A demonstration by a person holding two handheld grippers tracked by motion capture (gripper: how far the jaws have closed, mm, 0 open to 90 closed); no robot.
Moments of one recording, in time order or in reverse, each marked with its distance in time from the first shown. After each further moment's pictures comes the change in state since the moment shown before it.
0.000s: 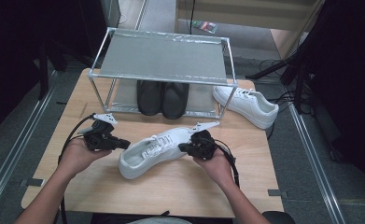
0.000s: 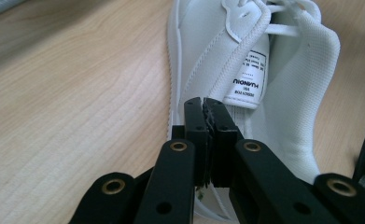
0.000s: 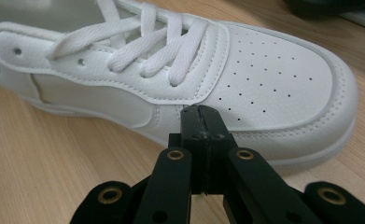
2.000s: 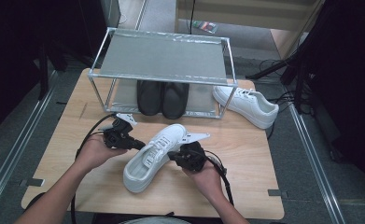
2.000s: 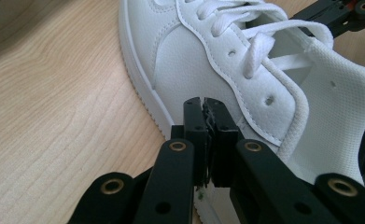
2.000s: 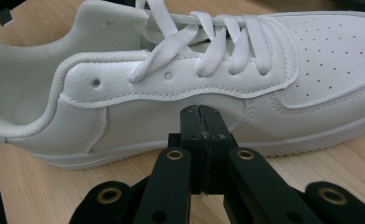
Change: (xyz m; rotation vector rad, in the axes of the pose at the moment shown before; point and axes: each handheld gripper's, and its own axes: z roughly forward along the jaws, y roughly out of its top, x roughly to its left) left arm -0.009 0.029 0.038 0.066 -0.068 0.067; right arm 0.047 -0.010 0.007 -0.052 0.004 0.002
